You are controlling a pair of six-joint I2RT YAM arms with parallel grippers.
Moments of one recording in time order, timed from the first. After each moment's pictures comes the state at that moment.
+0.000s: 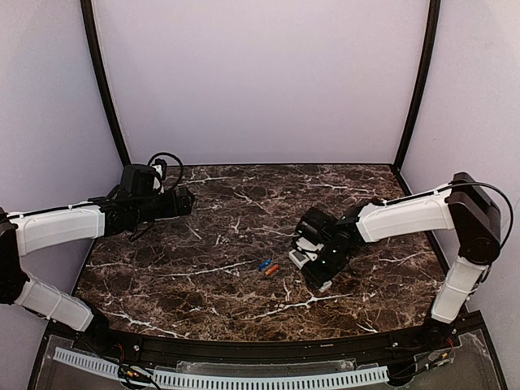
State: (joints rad) left arm -0.48 1.31 0.79 -0.04 -0.16 -0.42; right arm 0.92 1.73 1.01 -0.63 0.02 0.23
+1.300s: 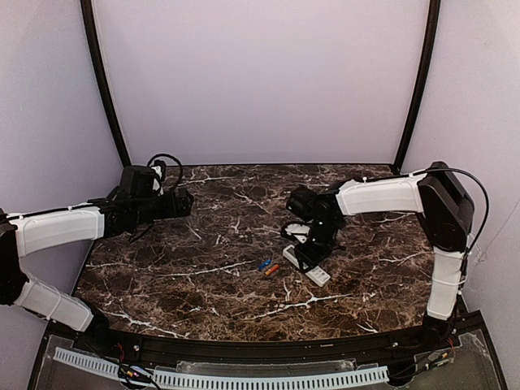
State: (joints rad) left arm -0.48 1.30 0.78 -0.04 -0.18 -0.41; right arm 0.81 1.96 1.36 -0.89 -0.11 0.05
